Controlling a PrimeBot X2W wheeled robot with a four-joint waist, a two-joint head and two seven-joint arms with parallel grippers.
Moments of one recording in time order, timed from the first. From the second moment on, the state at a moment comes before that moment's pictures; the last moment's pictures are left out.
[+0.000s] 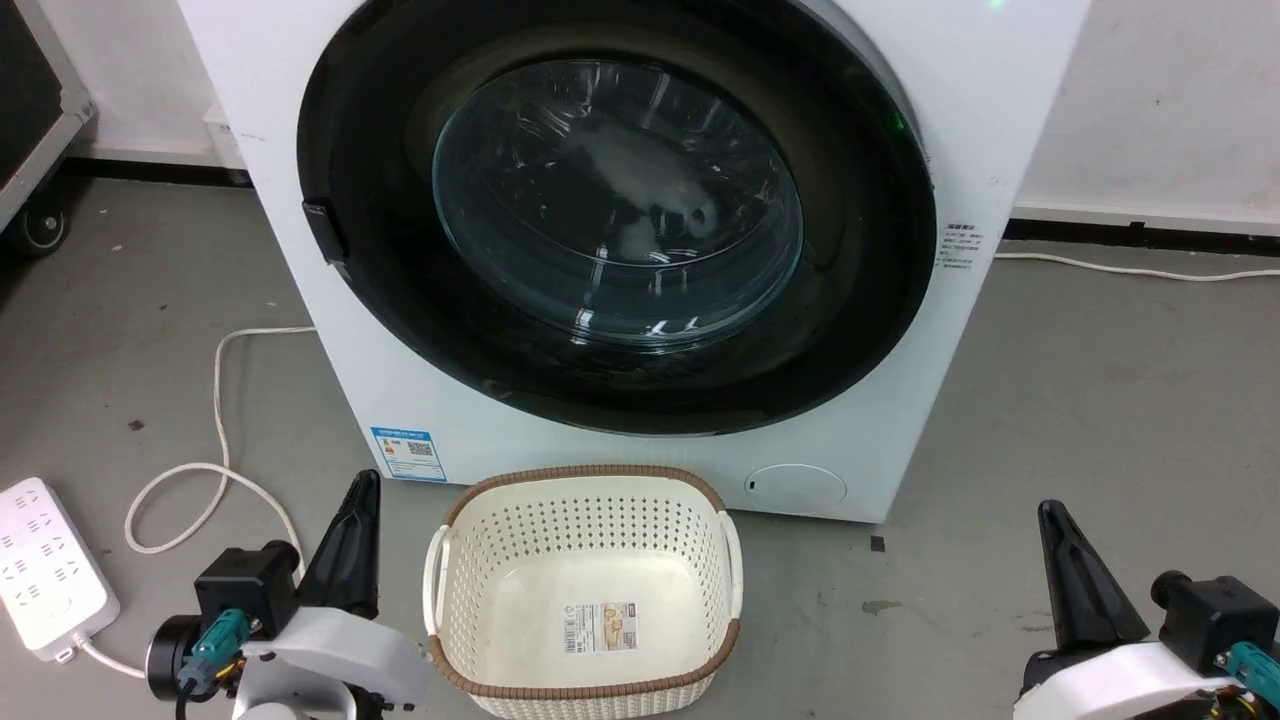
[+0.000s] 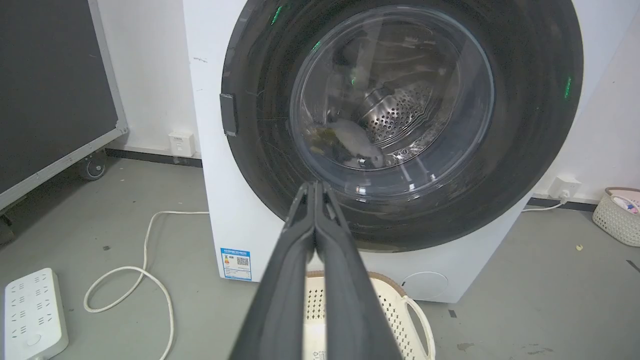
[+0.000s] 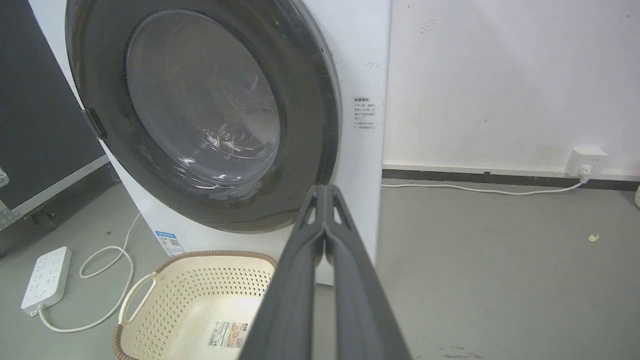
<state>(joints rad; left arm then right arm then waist) -0.12 0.33 -0.28 0.17 -0.49 0.11 -0.24 0.04 -0.05 -0.06 0.02 0.14 0.13 -0.11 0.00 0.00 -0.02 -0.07</state>
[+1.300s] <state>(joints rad) -0.09 0.23 -0.19 0.12 -0.33 0.08 -0.16 0.04 -0.05 -0.04 0.02 0.10 0.13 -0.07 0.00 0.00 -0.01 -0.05</state>
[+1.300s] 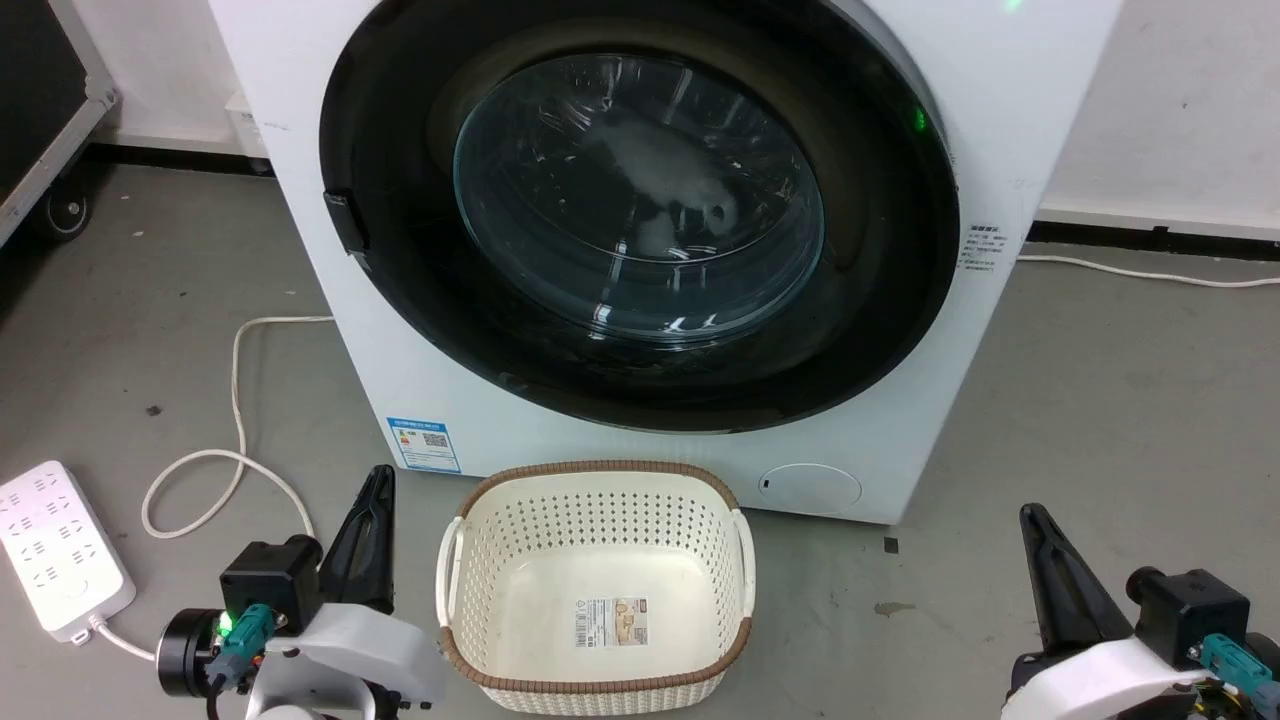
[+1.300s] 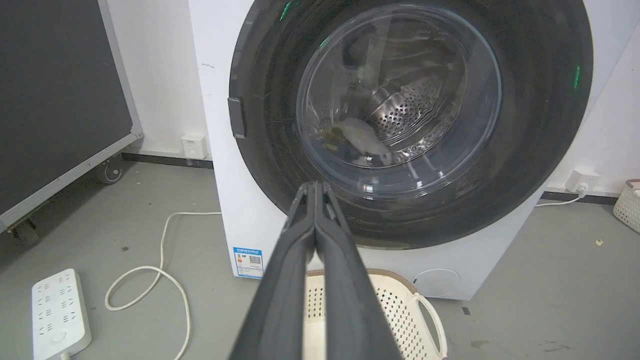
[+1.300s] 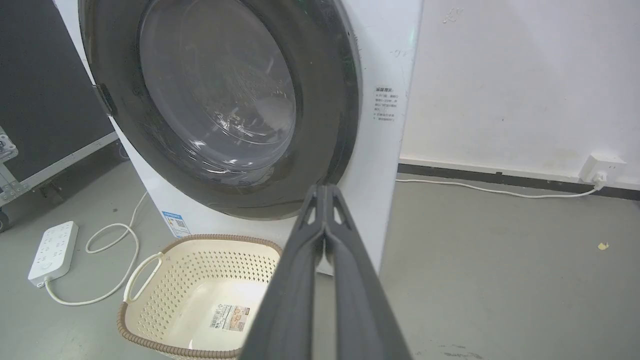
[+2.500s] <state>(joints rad) -0.06 0.15 -0.10 0.06 -0.17 0.04 -0.09 0.03 -0.05 -0.02 0.02 0.05 0.13 -0.04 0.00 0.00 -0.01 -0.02</state>
